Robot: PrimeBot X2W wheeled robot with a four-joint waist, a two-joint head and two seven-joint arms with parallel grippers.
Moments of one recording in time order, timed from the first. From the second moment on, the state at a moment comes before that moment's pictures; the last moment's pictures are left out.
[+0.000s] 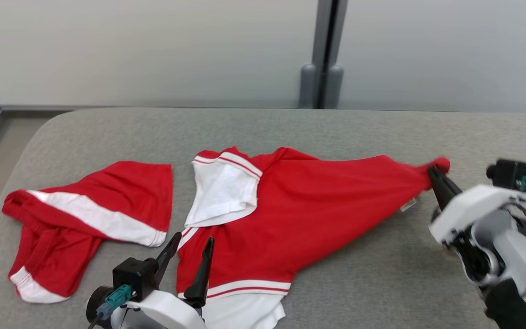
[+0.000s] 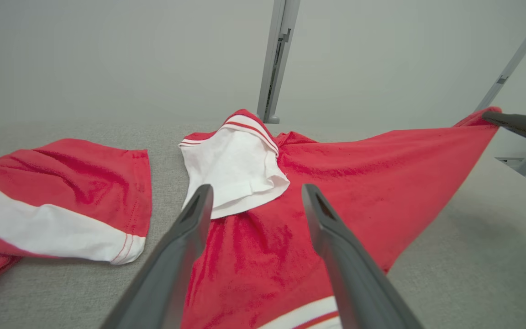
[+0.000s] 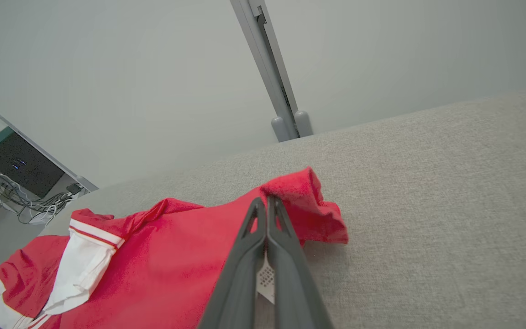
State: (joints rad) left arm -0.17 0.32 -0.67 0.20 -0.69 0.19 -0.22; right arm -0.59 -0.26 0.45 0.75 0.88 0.13 -0.07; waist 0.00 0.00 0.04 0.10
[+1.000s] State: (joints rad) left arm -0.16 0.35 -0.67 0.17 -0.71 0.20 -0.21; right arm 0.13 -0.12 -0.16 -0.12 0.50 0.13 0.59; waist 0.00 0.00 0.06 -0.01
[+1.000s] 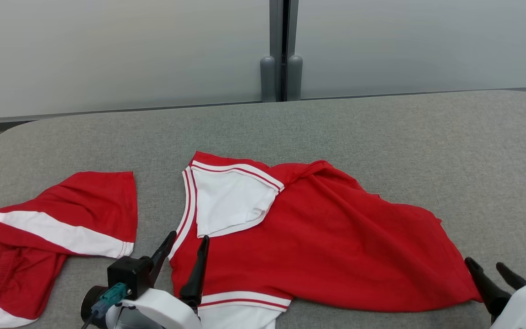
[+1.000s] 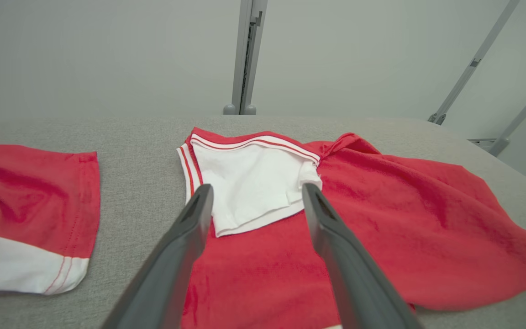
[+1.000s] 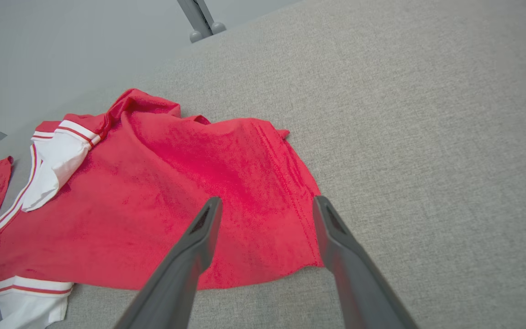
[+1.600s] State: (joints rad) left arm -0.15 0.35 -0.66 0.17 -0.71 0.21 -0.22; right arm 0.07 -0.06 -0.20 0.02 0.42 0.13 0.33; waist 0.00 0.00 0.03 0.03
